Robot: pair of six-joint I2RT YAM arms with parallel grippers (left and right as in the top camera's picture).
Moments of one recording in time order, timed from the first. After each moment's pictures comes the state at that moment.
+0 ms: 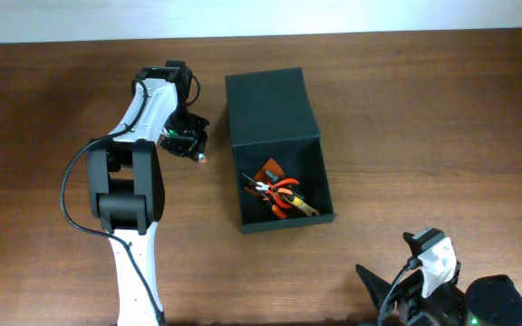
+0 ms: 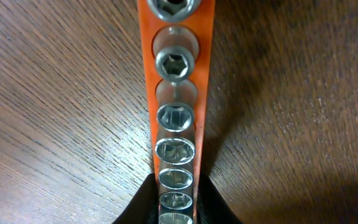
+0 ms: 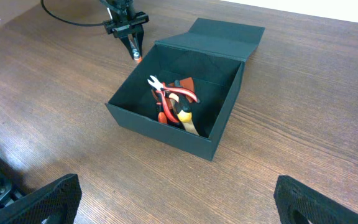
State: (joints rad) left arm -0.10 2.39 1.94 -1.26 0.16 -1.10; right arm 0.54 0.26 0.80 -1.05 -0.07 0.11
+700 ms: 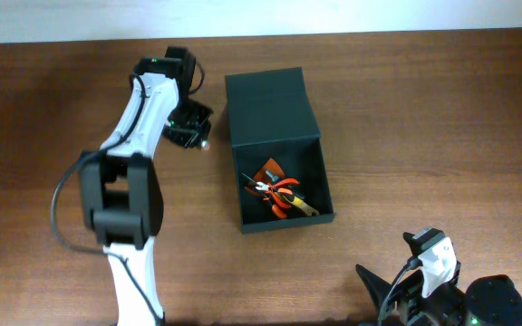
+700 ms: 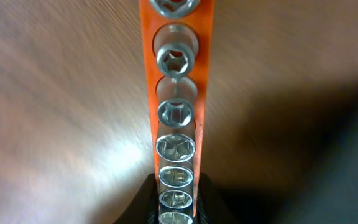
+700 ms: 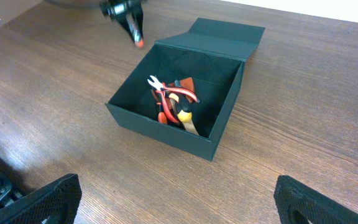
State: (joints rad) left arm -0.16 2.22 1.93 -1.26 0.14 -1.10; right arm 0.54 0.26 0.80 -1.05 -0.07 0.11
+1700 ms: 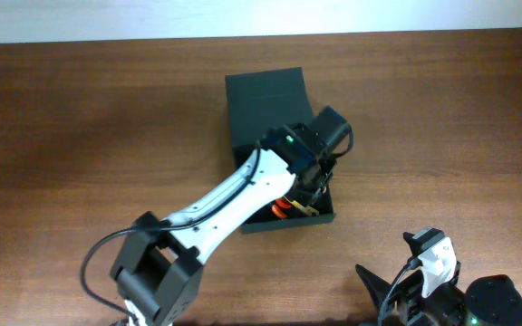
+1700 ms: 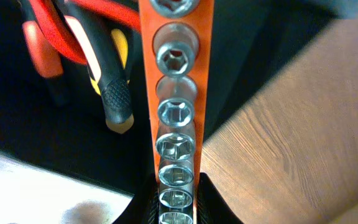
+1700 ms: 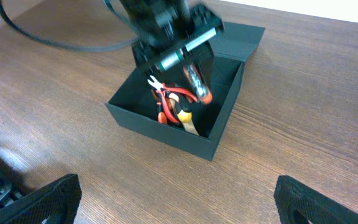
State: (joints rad) left arm -0.81 1.94 1.63 -0.94 0.09 -1.71; right arm 0.54 0.26 0.80 -1.05 -0.07 0.11
